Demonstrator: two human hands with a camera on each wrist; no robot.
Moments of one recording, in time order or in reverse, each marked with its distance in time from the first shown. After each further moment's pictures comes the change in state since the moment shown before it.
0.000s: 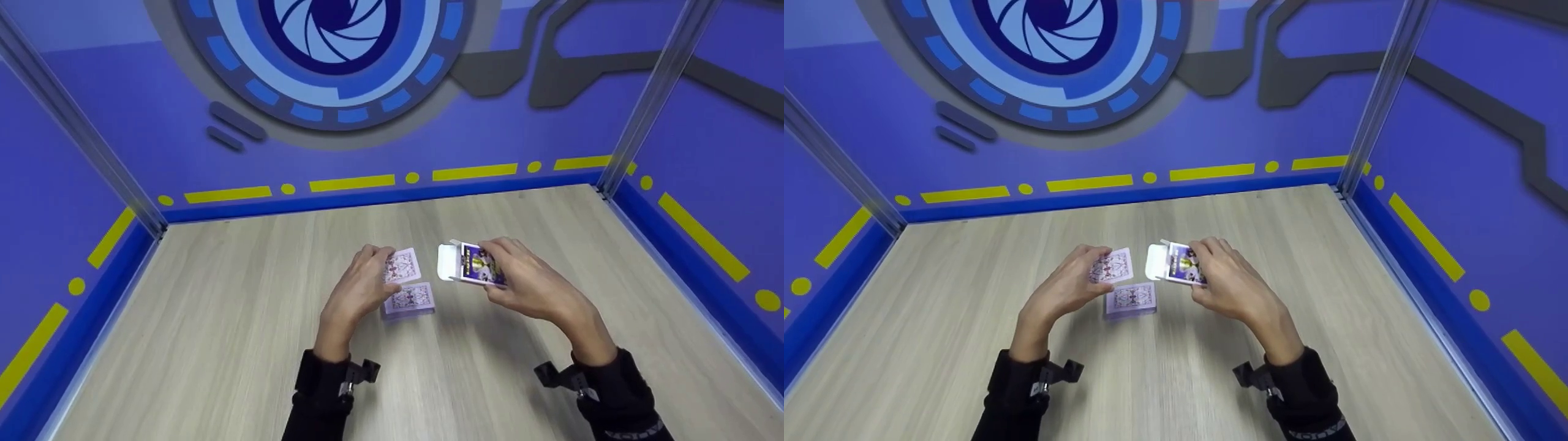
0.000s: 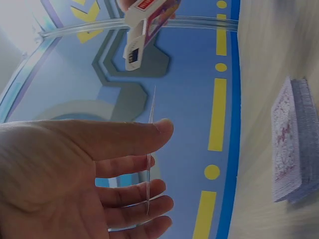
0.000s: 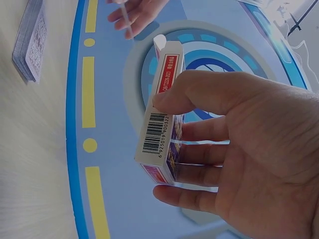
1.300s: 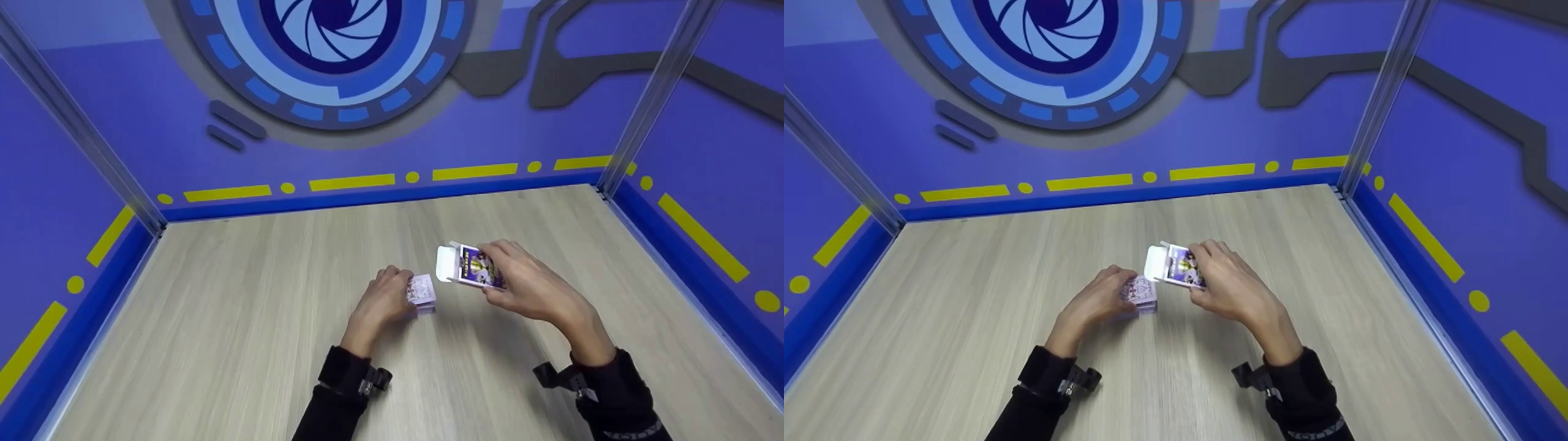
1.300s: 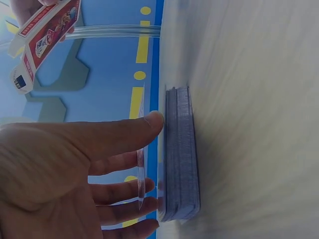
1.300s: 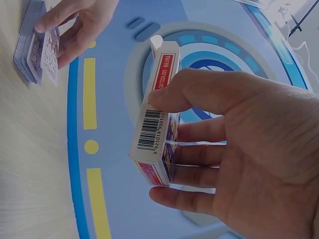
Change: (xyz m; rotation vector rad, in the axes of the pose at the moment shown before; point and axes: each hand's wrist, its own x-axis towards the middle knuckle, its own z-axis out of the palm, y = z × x) left_hand 0.021 -0.016 0.068 0.123 -0.121 -0.010; right_hand -0.001 -0.002 0.002 -0.007 -0.011 -0.024
